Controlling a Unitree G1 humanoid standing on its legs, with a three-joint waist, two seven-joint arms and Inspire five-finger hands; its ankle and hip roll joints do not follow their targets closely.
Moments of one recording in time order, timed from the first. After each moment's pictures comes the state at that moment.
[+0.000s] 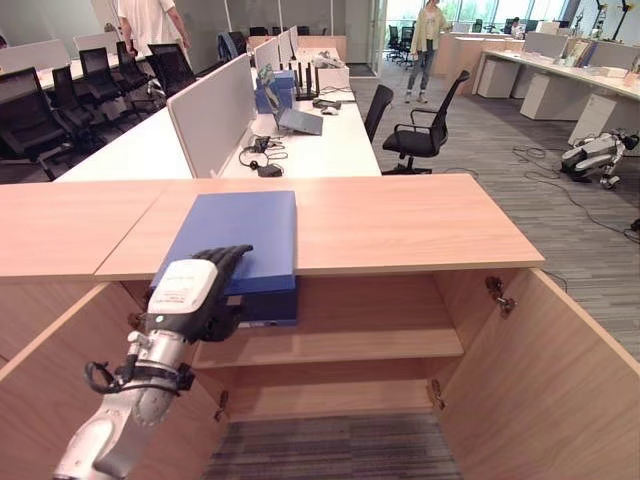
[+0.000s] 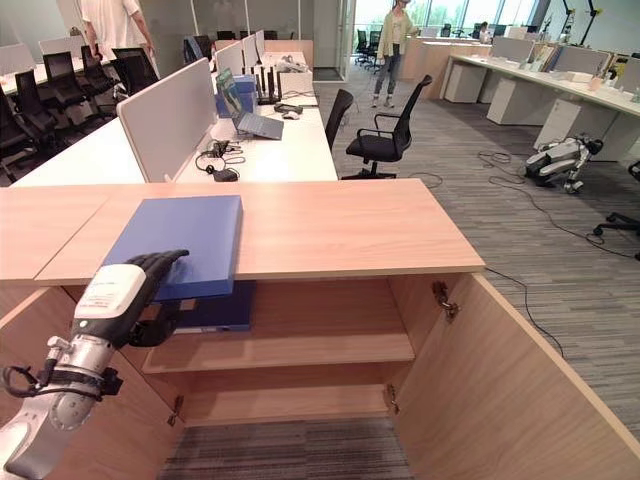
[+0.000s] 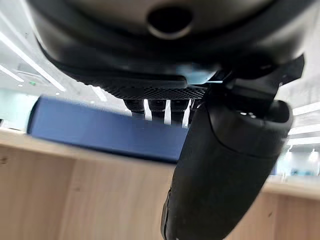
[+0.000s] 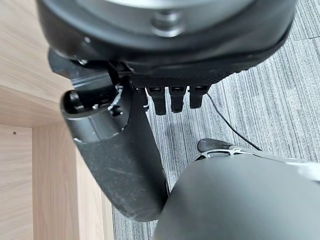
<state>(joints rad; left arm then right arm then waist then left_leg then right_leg) 0.16 0.77 -0.05 -0.08 0.66 -0.09 0.26 0.04 -0.19 0.15 1.31 0.24 0.02 -0.07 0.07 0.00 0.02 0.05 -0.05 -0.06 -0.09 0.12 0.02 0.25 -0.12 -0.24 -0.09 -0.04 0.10</state>
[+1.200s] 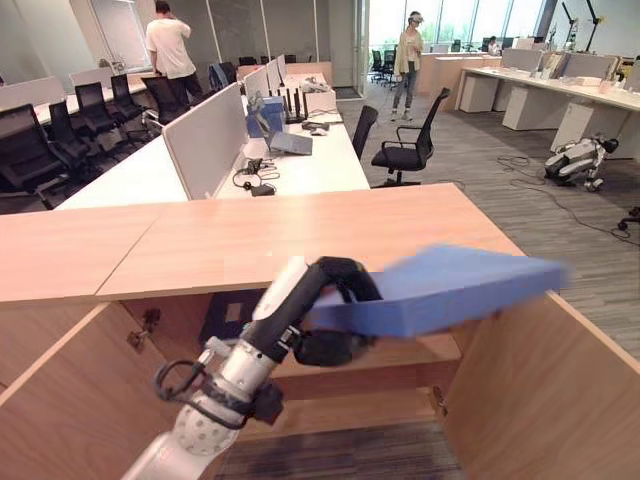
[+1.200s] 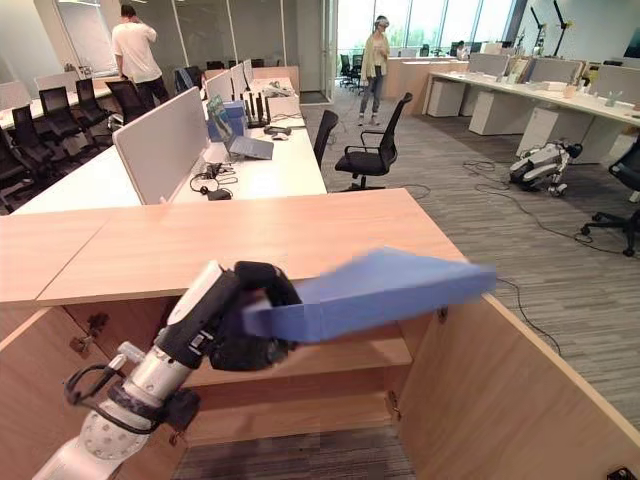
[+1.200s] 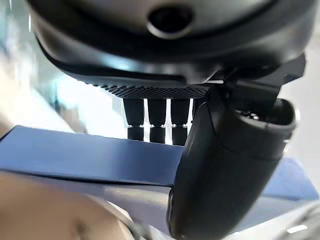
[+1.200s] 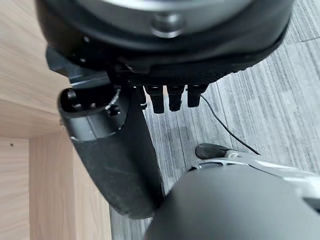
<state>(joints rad) 0.12 0.66 -0.35 -0.58 -0.27 -0.16 -0.09 0.03 -0.21 0.18 1.34 0.22 0.04 -0.09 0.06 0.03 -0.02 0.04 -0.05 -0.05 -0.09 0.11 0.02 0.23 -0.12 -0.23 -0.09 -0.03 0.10</state>
